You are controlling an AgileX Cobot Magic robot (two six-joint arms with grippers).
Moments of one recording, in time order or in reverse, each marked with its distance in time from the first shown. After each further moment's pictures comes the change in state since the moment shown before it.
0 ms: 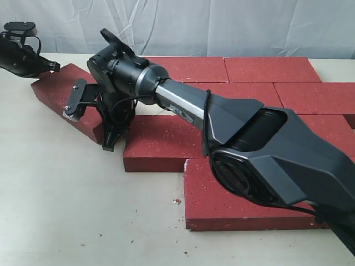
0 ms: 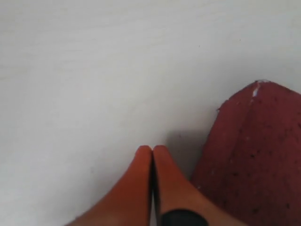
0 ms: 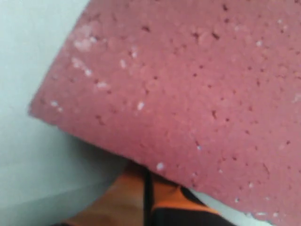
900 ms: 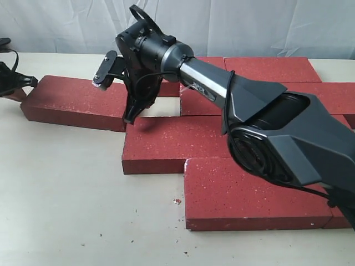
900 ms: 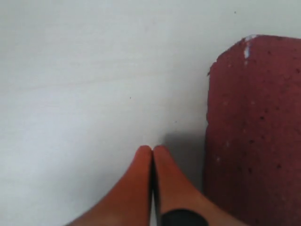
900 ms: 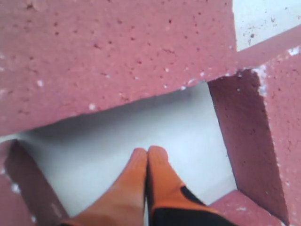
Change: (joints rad) left arm 0.068 -0.185 0.309 0.144 -0.016 -0.153; right arm -0.100 -0.039 0.000 -0.085 0.000 0.120
